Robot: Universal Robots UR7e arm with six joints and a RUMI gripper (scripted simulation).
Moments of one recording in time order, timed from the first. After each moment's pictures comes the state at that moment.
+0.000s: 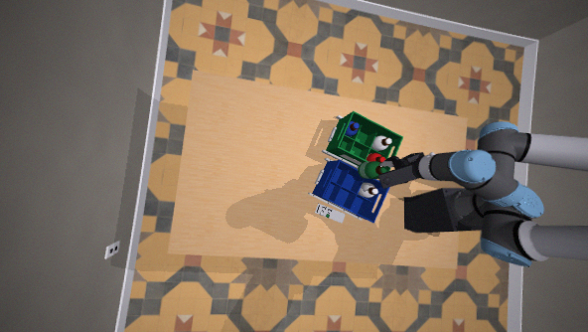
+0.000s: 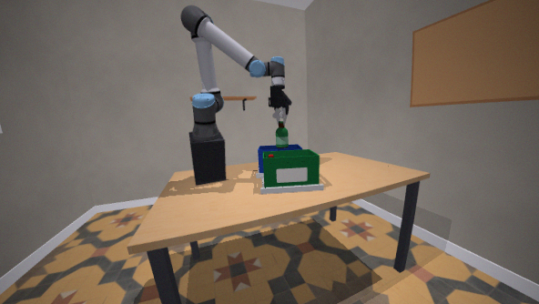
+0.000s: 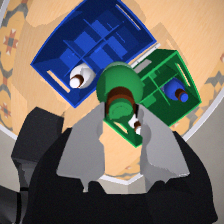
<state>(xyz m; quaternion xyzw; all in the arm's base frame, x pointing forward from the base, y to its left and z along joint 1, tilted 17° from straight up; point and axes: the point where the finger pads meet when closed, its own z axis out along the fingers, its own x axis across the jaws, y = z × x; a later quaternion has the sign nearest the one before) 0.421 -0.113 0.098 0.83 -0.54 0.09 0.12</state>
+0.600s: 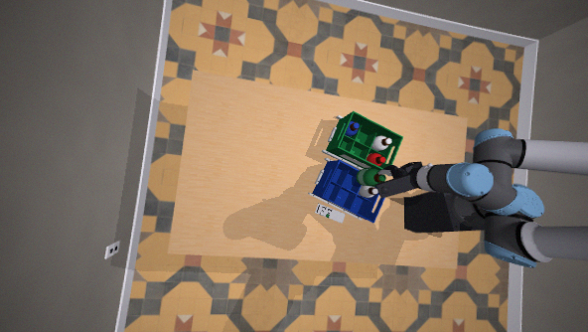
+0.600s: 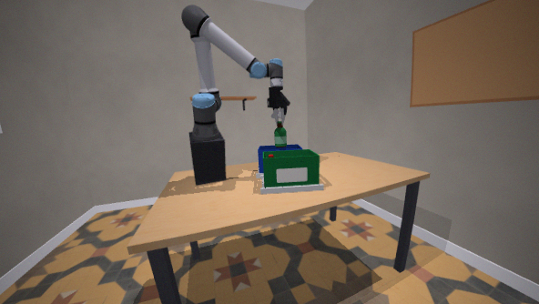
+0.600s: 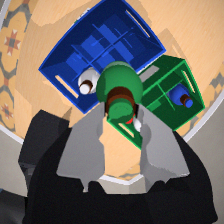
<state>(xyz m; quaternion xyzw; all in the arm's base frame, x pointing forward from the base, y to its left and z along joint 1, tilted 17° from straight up) 0.427 -0.084 0.089 0.83 -0.54 0.09 0.12</state>
